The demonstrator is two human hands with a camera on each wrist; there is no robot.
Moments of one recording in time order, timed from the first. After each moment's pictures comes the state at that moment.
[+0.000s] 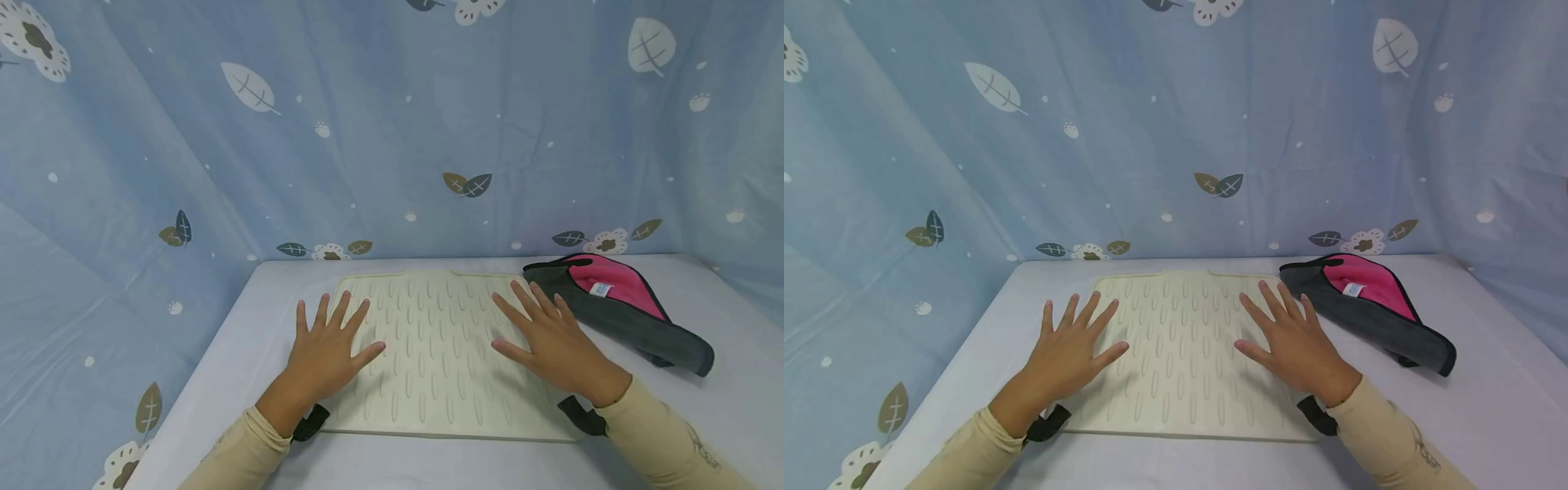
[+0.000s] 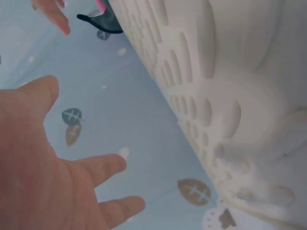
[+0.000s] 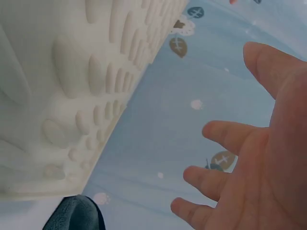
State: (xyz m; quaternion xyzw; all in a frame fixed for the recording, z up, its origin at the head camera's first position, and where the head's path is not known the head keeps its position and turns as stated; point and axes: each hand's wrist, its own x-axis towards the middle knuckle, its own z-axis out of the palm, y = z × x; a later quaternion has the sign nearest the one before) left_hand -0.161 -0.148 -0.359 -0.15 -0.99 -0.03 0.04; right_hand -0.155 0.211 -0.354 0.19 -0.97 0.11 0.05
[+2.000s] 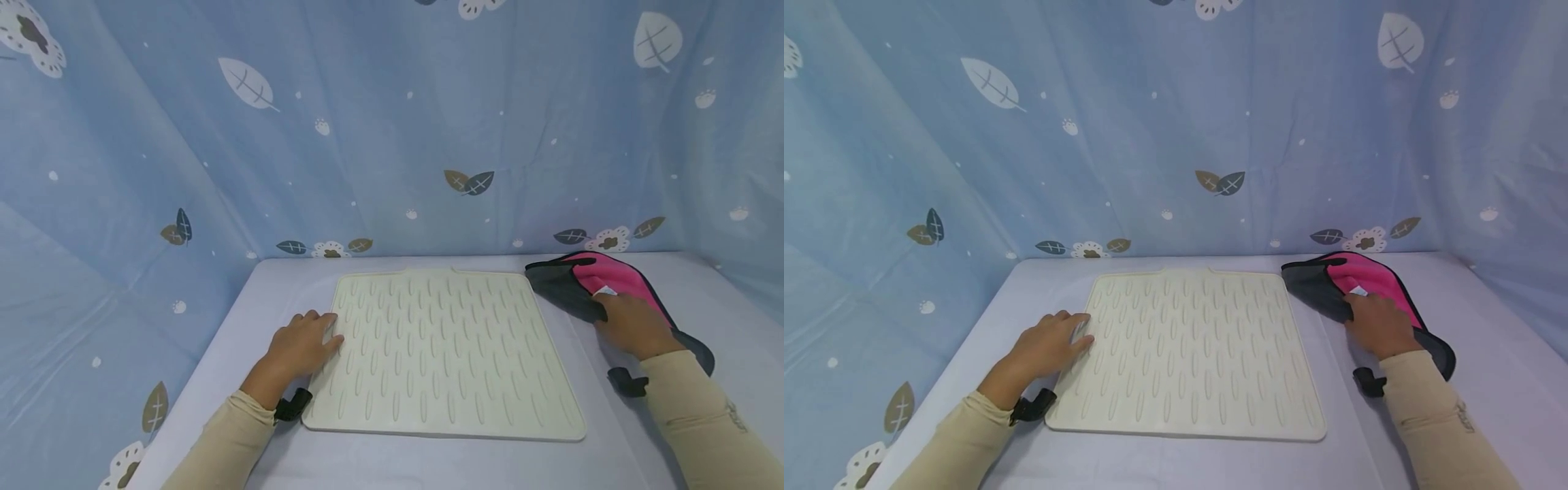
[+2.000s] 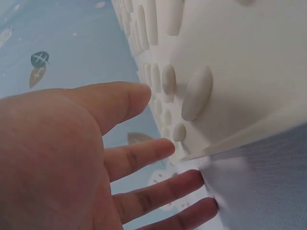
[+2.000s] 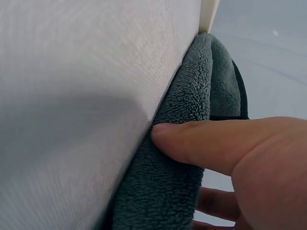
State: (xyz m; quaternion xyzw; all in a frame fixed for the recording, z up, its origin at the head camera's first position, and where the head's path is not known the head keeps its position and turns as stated) left_hand -0.197 -0.194 -0.379 -0.08 -0.99 -0.07 -0.03; right_hand -0.213 0.343 -0.385 0.03 -1.00 0.06 -0.02
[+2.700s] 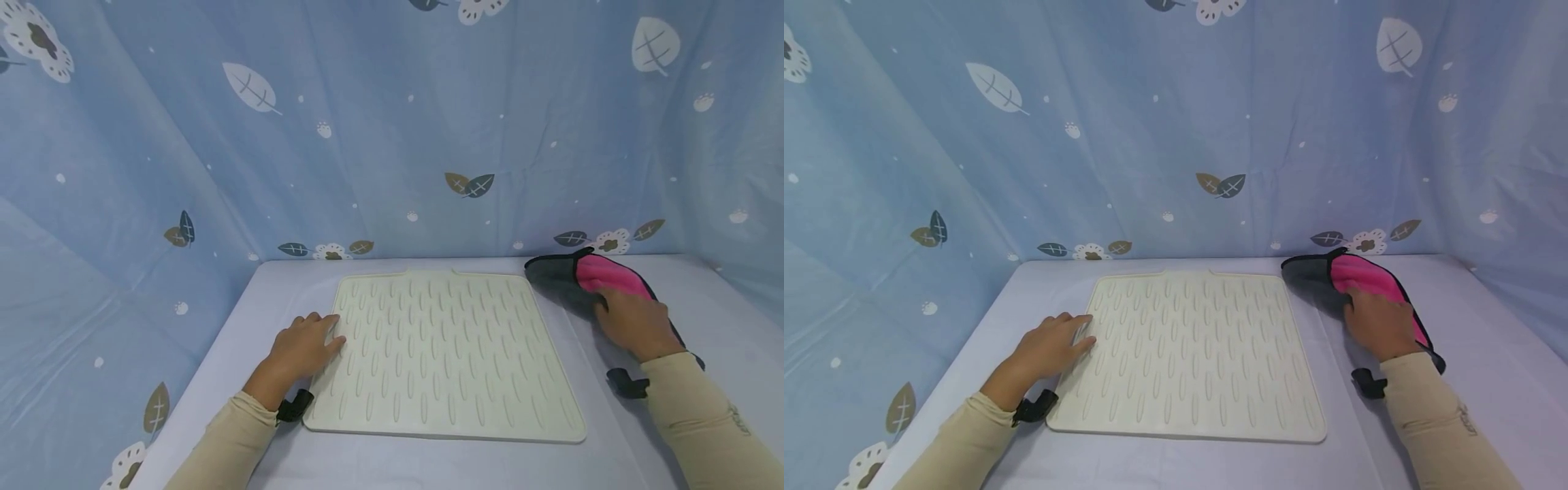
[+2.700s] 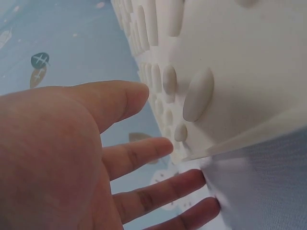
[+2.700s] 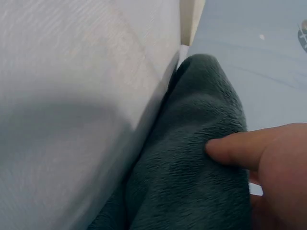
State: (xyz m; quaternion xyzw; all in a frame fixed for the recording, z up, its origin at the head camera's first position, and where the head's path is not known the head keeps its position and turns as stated) left_hand -0.195 -0.193 -0.379 -0.08 -0.99 -0.06 -0.03; right_hand -0.209 0.331 -0.375 0.03 -0.99 0.08 0.08
